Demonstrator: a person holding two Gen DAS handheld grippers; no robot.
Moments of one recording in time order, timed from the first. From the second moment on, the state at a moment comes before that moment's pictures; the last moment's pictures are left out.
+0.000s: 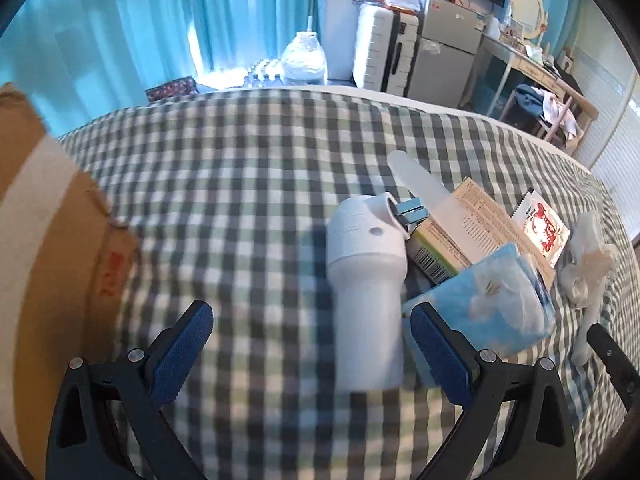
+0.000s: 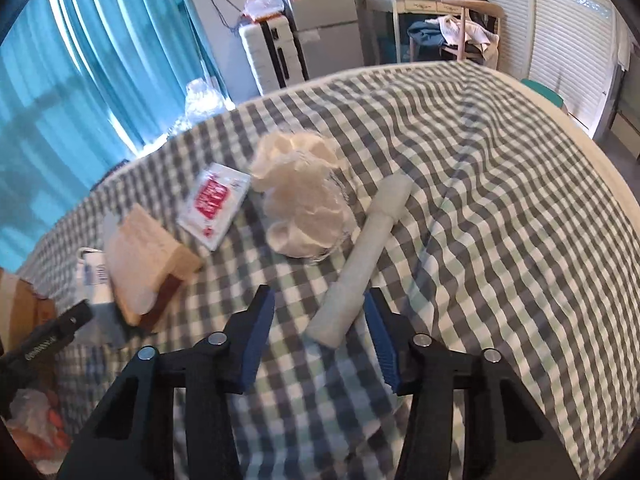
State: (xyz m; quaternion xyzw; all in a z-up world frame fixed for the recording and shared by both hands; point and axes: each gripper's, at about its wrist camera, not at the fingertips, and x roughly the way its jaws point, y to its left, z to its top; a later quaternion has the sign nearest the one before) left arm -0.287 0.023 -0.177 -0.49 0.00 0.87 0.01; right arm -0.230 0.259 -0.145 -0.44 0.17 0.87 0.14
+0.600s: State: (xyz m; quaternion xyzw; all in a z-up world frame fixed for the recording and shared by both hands) left arm -0.267 0.024 -0.174 -0.50 0.01 0.86 0.04; right arm -0.207 0.272 -0.152 -0.45 0.23 0.86 0.11
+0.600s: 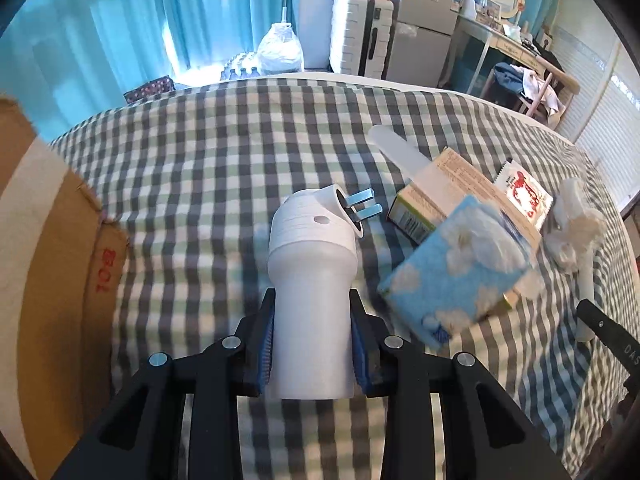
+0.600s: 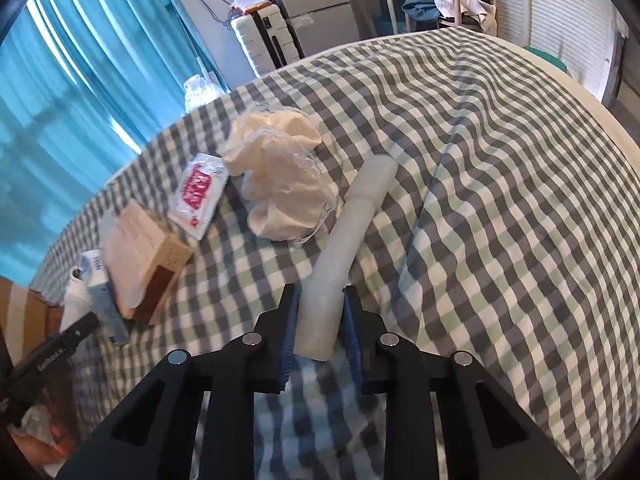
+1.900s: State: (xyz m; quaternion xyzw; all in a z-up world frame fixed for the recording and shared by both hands) left arm -0.126 -0.052 -0.041 -0.44 -0.06 0.90 0.06; right arm -0.121 0.128 -0.120 -0.54 0.15 0.83 -0.01
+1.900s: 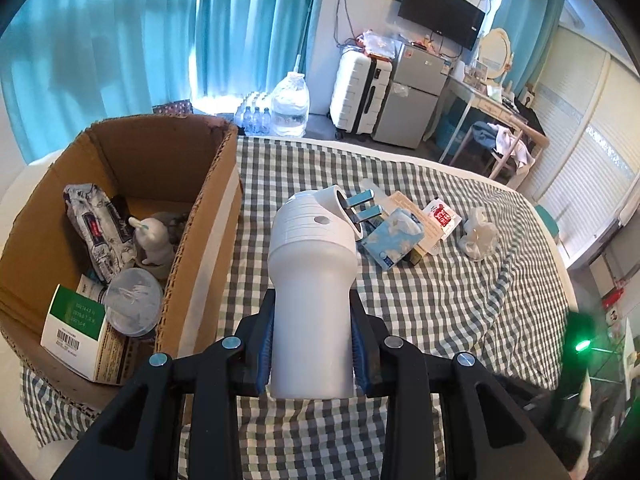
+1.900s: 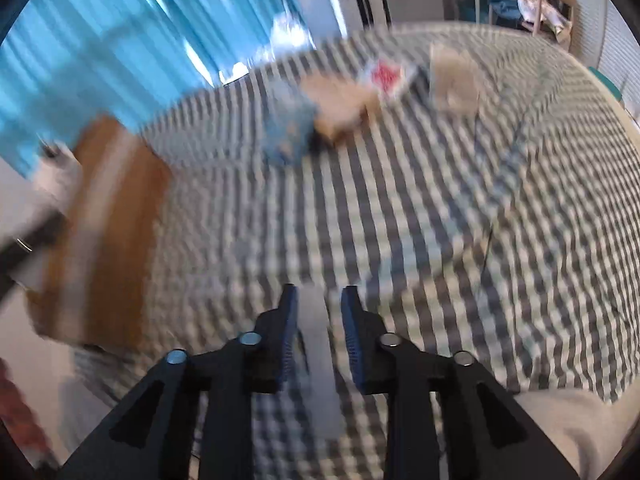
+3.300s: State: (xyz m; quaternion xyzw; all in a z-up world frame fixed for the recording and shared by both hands) left arm -0.095 -0.181 0.076 -0.33 -0.09 0.94 -0.03; right arm -0.115 -0.005 0.055 -0.37 0.14 0.88 -0.24
